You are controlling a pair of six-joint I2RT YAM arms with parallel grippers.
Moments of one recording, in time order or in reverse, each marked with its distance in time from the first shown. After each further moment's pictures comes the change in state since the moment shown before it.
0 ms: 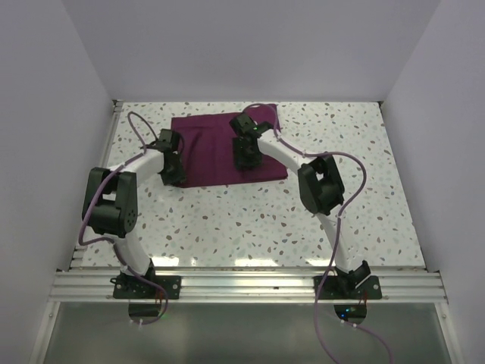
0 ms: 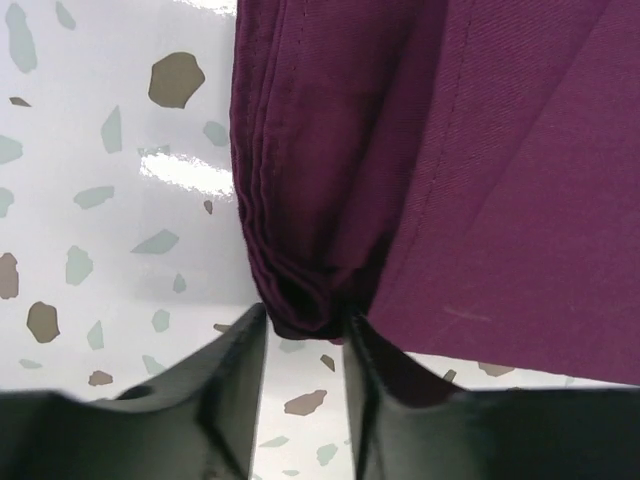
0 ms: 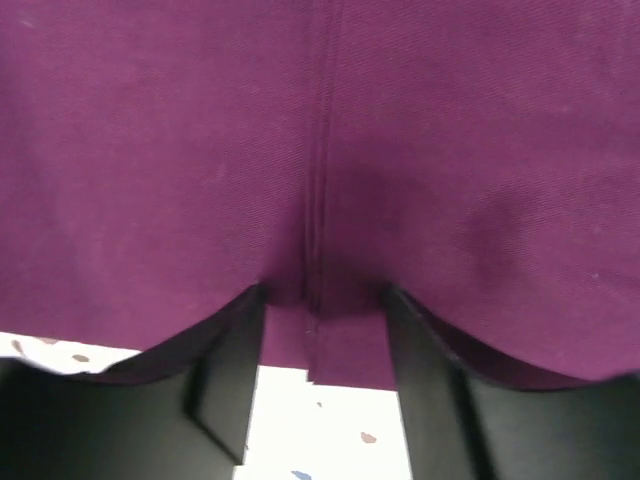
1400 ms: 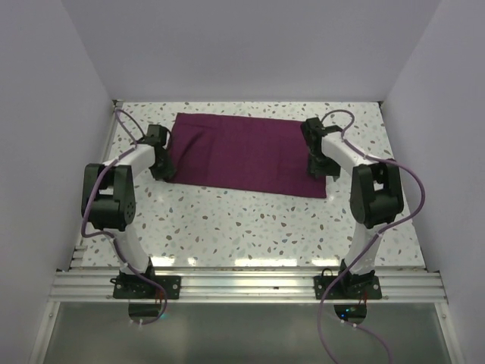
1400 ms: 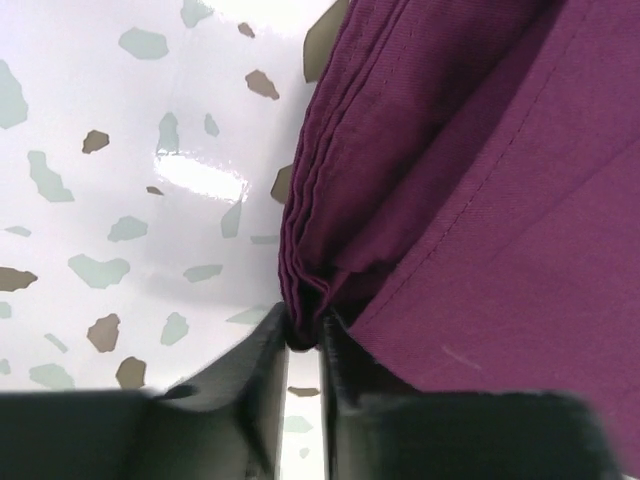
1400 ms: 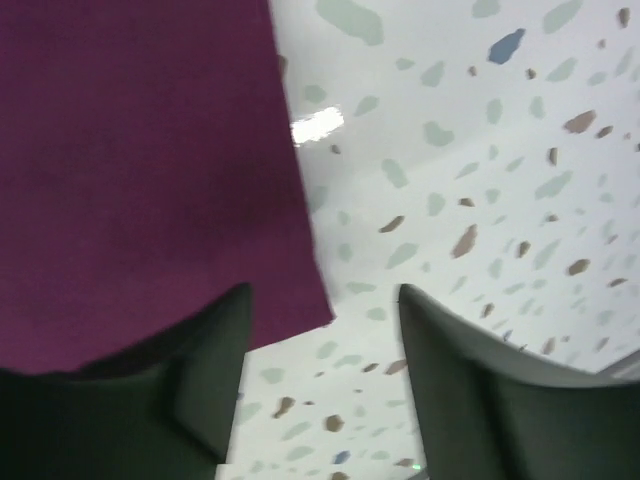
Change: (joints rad) left arm 0.111 0.071 0.072 0.008 -0.008 0.035; right arm -0.373 -0.437 -0.588 -0.095 0.361 -0.069
